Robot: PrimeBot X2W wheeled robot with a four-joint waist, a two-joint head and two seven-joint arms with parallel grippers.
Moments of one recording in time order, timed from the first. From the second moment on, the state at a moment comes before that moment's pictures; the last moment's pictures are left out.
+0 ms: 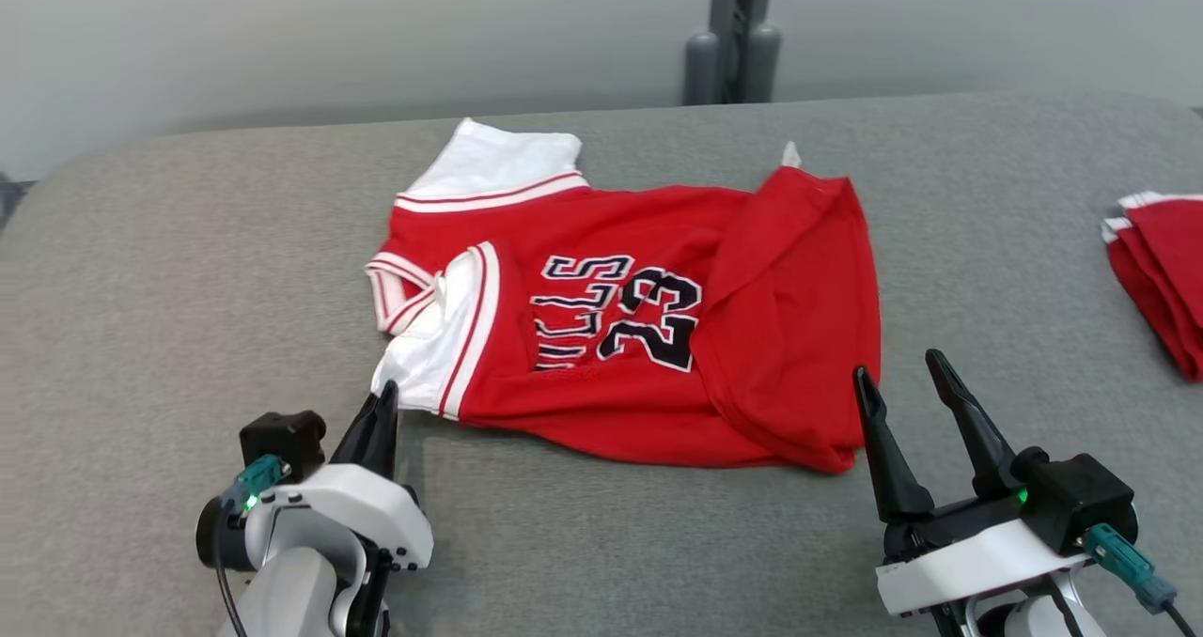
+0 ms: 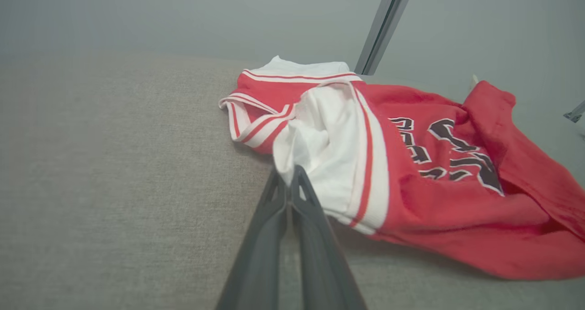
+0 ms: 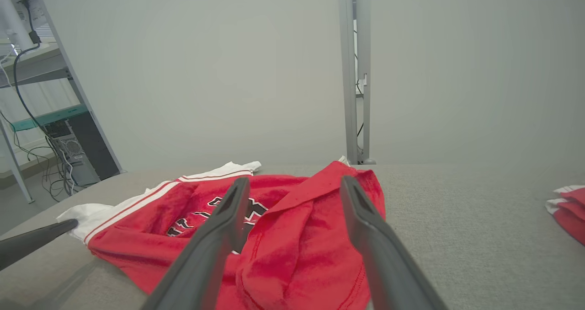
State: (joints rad) left arm -0.39 0.08 -0.25 0.78 -0.43 -0.03 -0.26; right arm -0.09 -0.05 0.17 0.12 0.21 0.13 -0.26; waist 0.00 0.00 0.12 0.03
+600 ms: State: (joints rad) left arm -0.16 0.08 -0.27 0.58 -0.38 0.10 -0.24; right arm -0.06 -0.05 0.18 0.16 0.23 0.13 -0.26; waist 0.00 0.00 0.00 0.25
